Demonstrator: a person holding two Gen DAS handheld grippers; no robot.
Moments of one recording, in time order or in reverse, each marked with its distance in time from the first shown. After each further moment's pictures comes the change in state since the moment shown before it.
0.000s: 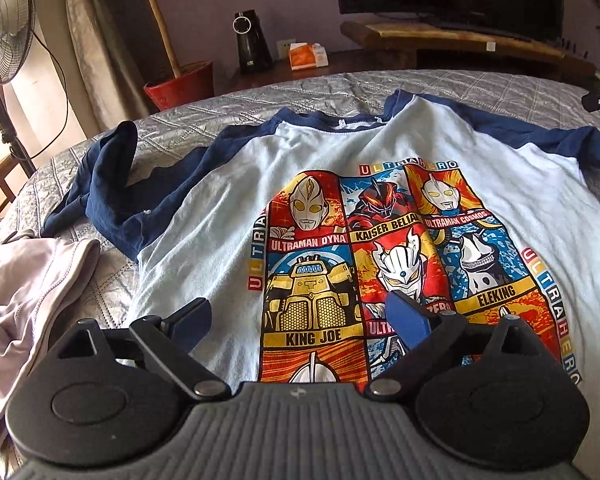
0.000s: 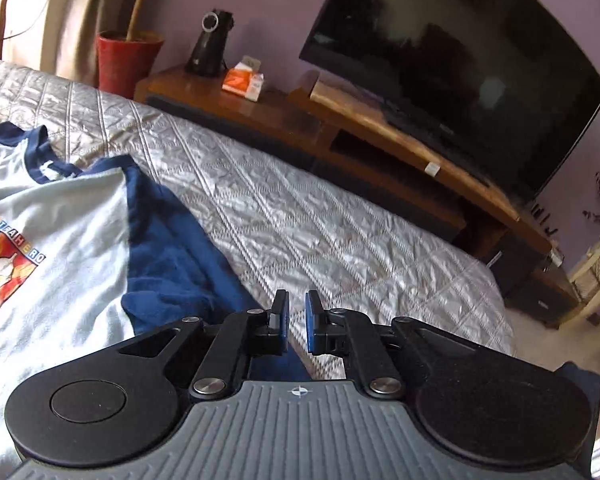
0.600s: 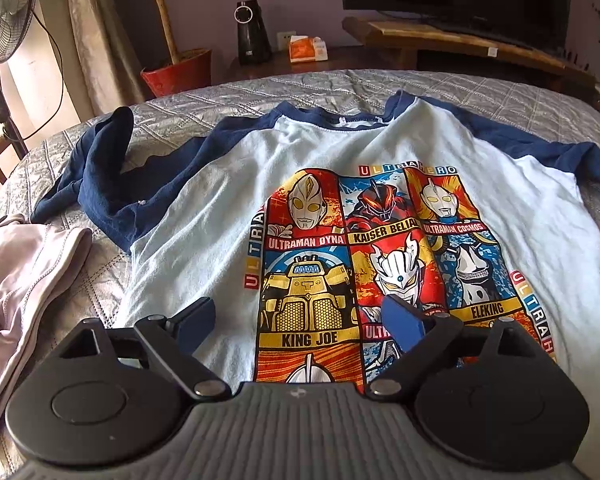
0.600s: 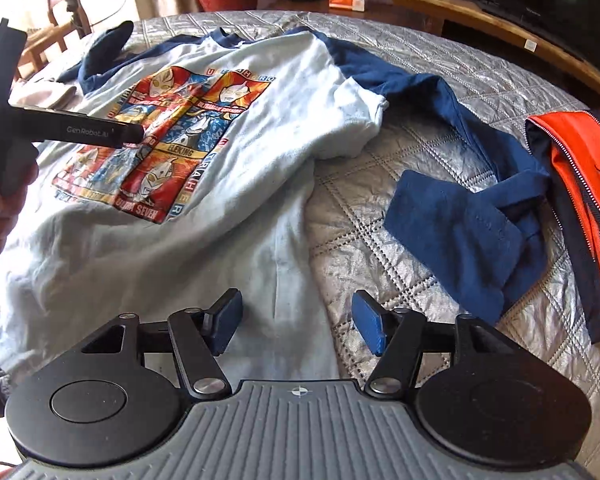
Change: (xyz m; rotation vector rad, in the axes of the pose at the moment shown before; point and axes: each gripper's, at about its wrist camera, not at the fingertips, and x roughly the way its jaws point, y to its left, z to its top) left arm 0.008 0.004 0.008 -0.030 0.017 -0.027; right arm -0.117 0.072 -0.134 0.117 0.225 0.379
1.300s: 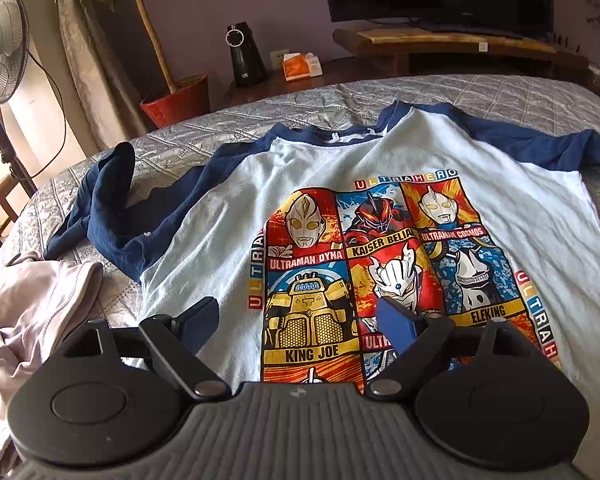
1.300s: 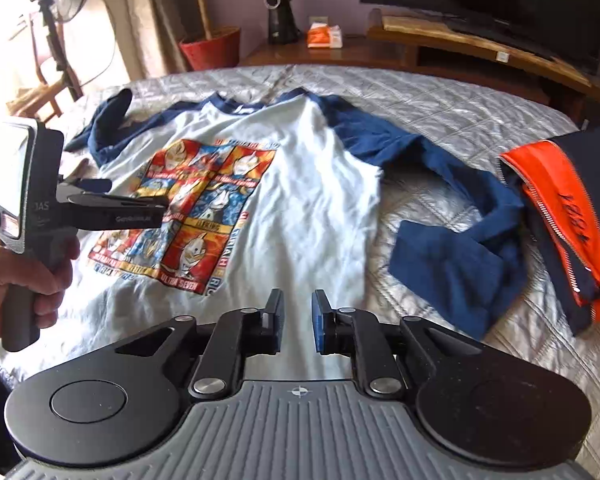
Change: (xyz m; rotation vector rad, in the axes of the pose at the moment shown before) left arm -0.004 -0.015 -0.001 0.100 -0.039 0.060; right arm -0.038 0.023 0.026 0.074 -0.062 0.030
